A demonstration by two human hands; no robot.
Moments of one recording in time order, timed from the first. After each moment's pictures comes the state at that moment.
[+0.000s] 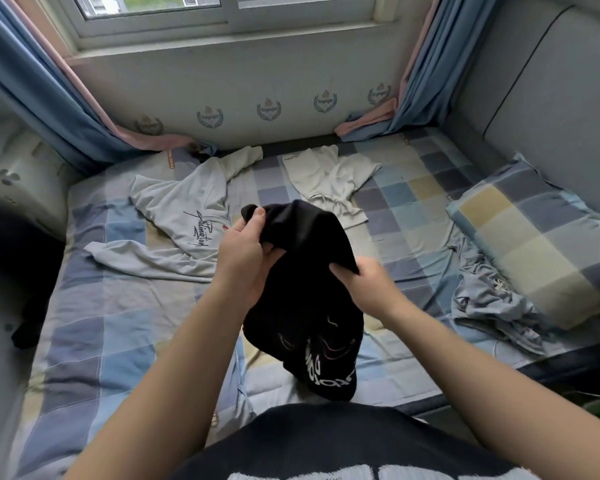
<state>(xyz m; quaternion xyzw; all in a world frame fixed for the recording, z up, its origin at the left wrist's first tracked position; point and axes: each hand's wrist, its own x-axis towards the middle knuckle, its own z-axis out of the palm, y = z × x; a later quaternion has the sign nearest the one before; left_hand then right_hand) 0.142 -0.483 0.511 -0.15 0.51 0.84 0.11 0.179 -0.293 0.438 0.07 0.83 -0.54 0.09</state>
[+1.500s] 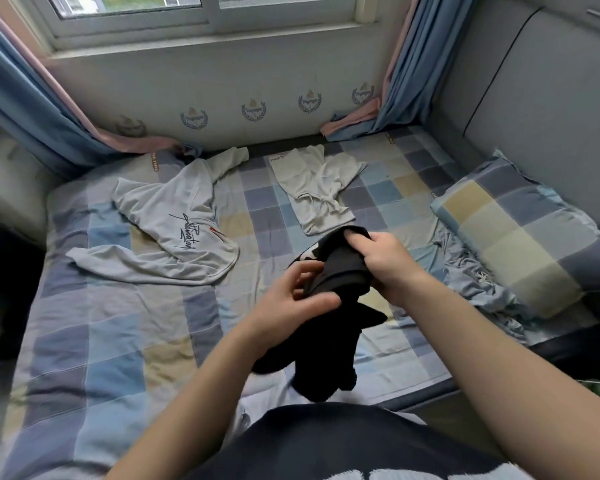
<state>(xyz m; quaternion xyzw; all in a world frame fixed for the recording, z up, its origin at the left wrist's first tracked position) 0.193 -0.462 0.449 0.10 0.70 0.66 0.26 0.171 -0.268 0.475 0.22 0.69 -0.69 0.07</state>
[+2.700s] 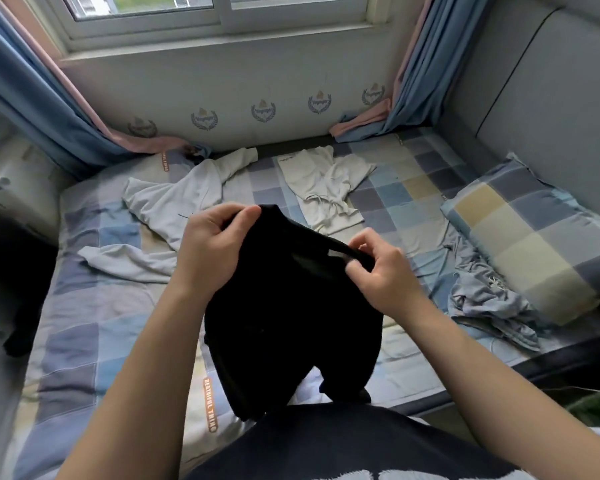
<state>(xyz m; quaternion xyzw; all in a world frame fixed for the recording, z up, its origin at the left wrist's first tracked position) 0.135 -0.529 0.523 0.11 0.79 0.60 -0.07 0.191 -0.282 0.469 -0.01 0.88 -0.47 -0.09</state>
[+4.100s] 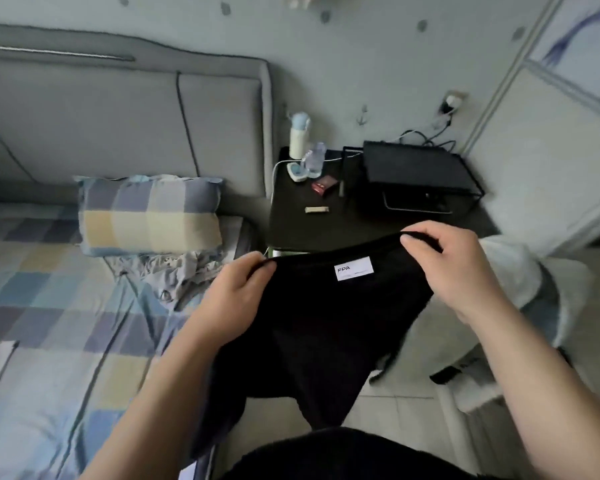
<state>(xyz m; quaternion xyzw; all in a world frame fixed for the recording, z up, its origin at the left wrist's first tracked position) 0.441 -0.170 0.517 0.63 0.57 0.40 0.33 0.733 -0.137 0.574 0.57 0.67 -0.24 -0.41</state>
